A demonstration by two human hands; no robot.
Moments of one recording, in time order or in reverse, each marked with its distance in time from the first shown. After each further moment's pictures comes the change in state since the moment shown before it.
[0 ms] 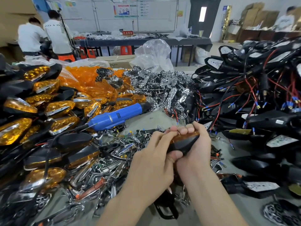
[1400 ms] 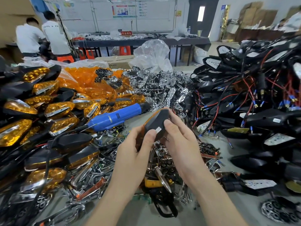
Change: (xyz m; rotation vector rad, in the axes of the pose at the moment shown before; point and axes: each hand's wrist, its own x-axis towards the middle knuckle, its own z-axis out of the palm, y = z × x) left_hand 0.003 -0.022 -0.014 -0.506 0.237 -0.273; right_hand -0.006 0.003 -0.006 -0.676 -0.362 -0.078
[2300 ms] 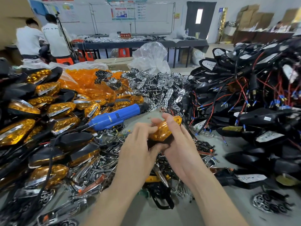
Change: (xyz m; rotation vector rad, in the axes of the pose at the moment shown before) left_hand -0.002 0.001 0.010 0.395 0.005 0.261; right_hand -0.012 -0.011 0.003 0.267 -0.015 0.094
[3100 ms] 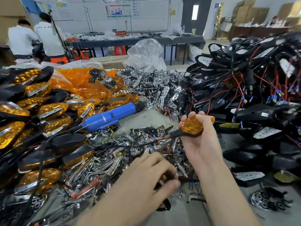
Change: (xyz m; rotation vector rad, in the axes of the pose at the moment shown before) left_hand -0.025 0.022 -0.024 0.179 -0.657 0.169; right_hand 0.016 -0.026 -0.040 0.365 0.251 -0.189
